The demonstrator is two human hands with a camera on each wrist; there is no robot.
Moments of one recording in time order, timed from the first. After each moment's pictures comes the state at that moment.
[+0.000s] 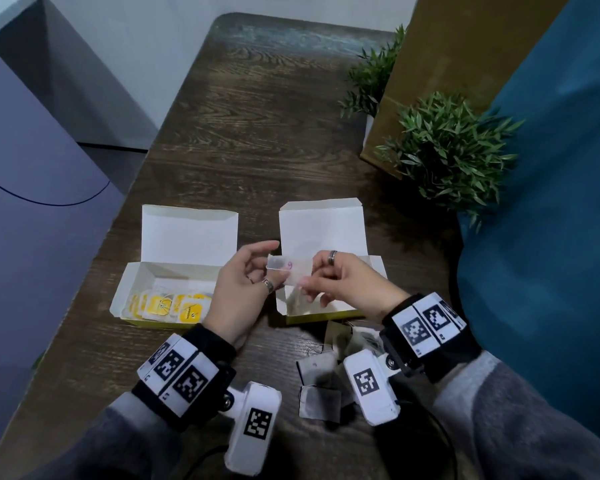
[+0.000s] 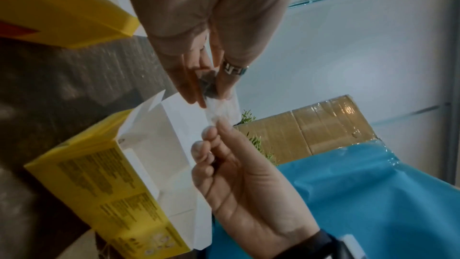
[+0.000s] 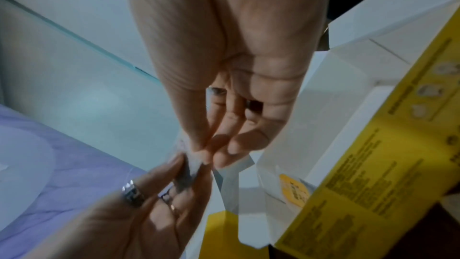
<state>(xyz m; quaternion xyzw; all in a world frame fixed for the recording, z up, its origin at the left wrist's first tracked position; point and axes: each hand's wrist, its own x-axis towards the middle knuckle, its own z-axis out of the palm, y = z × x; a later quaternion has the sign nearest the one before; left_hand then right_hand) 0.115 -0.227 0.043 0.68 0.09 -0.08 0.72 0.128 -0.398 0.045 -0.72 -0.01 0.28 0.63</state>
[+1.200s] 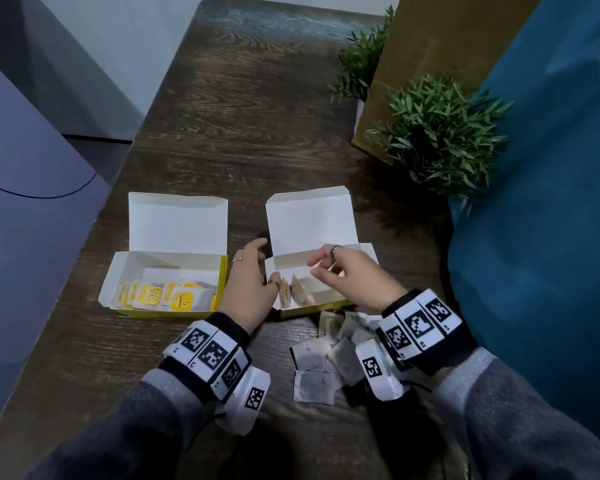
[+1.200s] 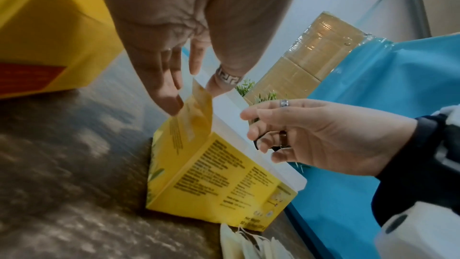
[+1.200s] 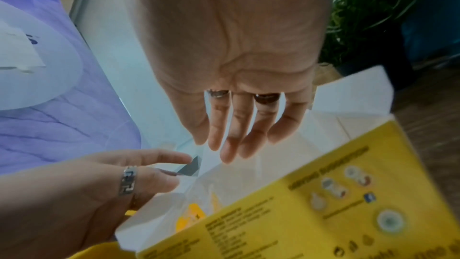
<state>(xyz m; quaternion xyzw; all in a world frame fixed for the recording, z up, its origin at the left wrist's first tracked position) 0.119 -0.234 -0.002 0.89 0.01 -0.08 0.45 0.117 -0.414 0.036 -0.90 -0.04 0.20 0.38</state>
